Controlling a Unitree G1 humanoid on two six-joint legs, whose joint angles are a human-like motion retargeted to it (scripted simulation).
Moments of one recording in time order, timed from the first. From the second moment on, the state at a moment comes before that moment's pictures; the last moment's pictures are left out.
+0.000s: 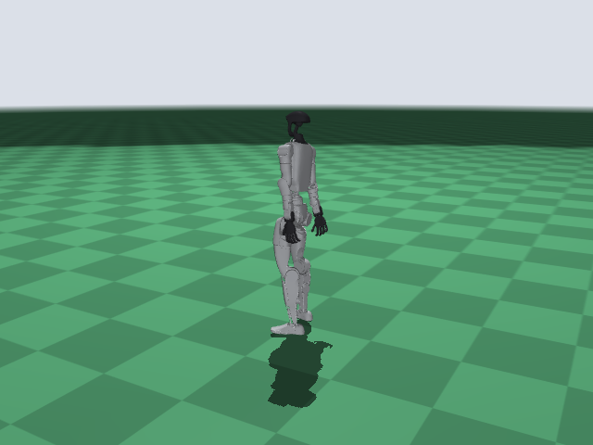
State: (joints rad) left arm 0.11 -0.01 0.05 1.65 0.13 -0.03 0.04; right arm 0.09 -0.14 -0.06 1.70 -0.19 0.16 0.31; waist -0.07 0.09 -0.08; left_leg 0.04 0.14 0.50 0.01 -0.16 -0.13; right_leg -0.08 -0.07 -0.32 0.06 0.02 0.04
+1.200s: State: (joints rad) left arm 0.06 0.25 0.14 1.61 0.12 0.06 -0.06; right arm -1.74 -1.44 0.76 0.19 -0.61 0.47 -0.33; waist -0.05 -0.06 -0.14; left_leg -0.04 0.12 0.38 0.01 -0.14 -0.12; right_leg -0.06 -0.10 -0.46 0.03 0.01 0.06
